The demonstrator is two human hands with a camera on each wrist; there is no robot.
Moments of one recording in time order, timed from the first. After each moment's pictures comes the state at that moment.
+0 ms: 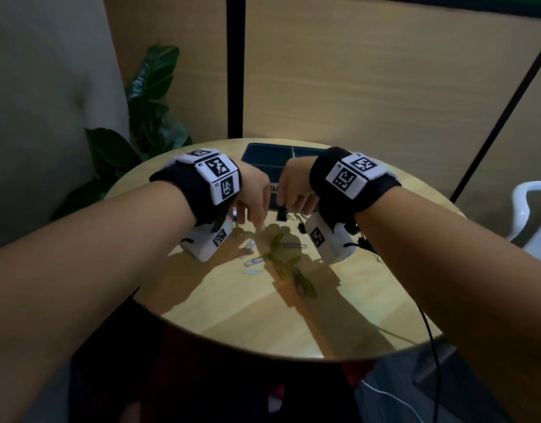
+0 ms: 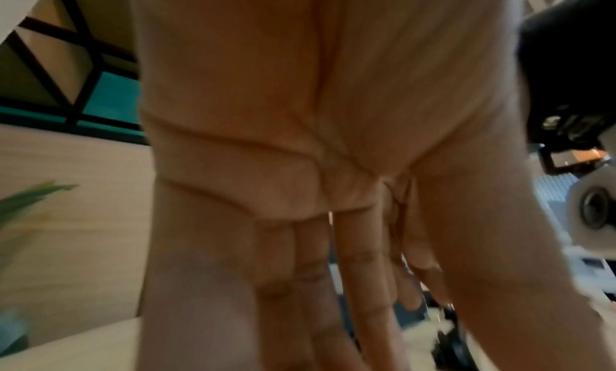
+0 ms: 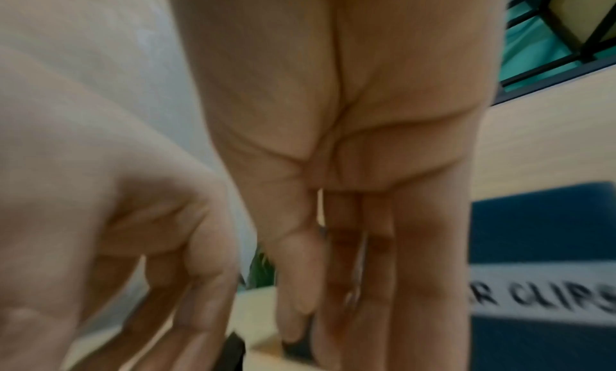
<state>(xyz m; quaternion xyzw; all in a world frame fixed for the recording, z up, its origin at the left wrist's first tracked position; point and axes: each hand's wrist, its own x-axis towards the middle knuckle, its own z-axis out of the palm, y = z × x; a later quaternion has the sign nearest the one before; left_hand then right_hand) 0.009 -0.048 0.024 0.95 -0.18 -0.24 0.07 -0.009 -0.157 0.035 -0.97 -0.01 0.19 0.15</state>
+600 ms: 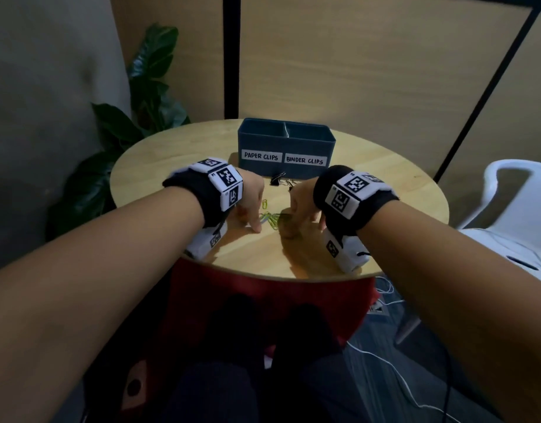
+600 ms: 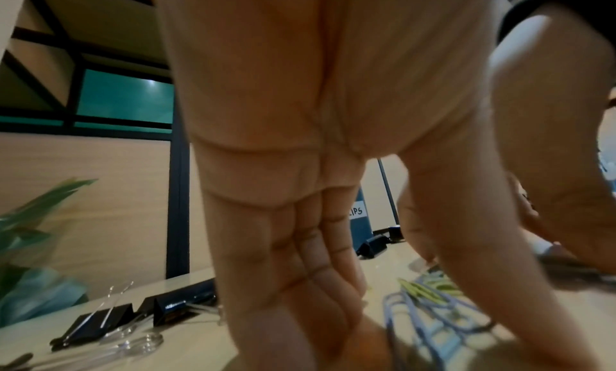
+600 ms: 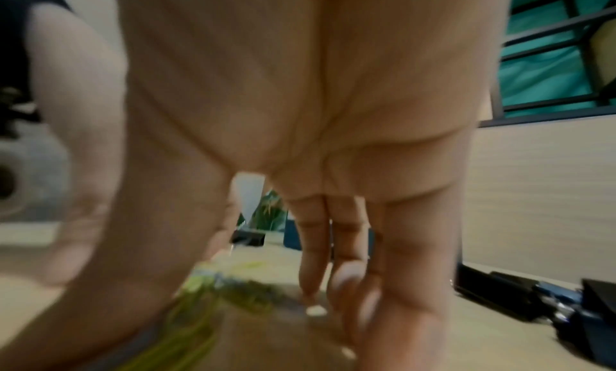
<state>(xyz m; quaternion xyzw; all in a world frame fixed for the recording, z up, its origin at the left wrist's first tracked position) -0.059 -0.048 -0.020 0.96 -0.17 -0.21 0.03 -0.091 -0.170 -0.013 -0.97 -0.01 0.23 -0.02</state>
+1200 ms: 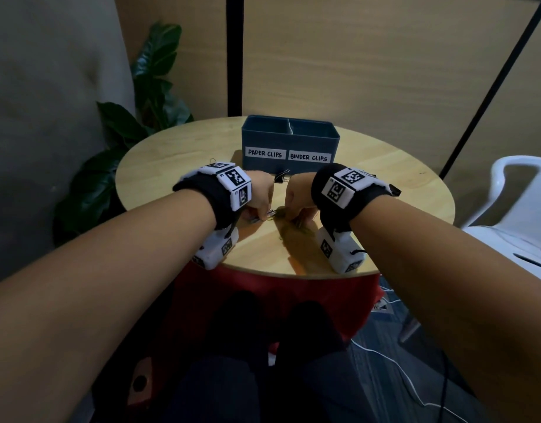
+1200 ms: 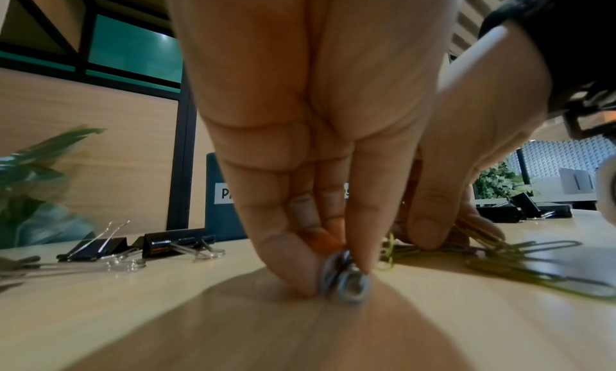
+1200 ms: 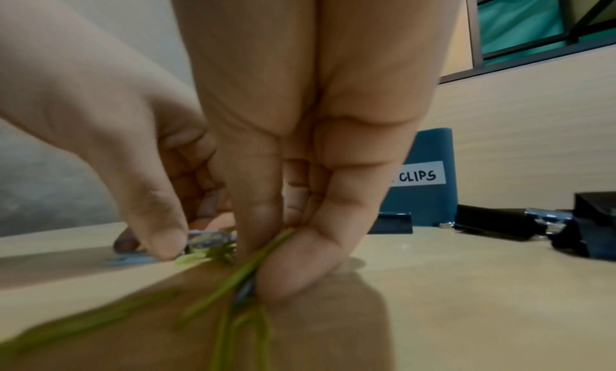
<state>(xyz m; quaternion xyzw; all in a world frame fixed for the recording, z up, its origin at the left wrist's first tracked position) -0.063 -0.054 -0.030 0.97 -0.20 -0.14 0.06 -0.075 -0.164 -0.025 -0.98 -0.01 0.20 0.03</state>
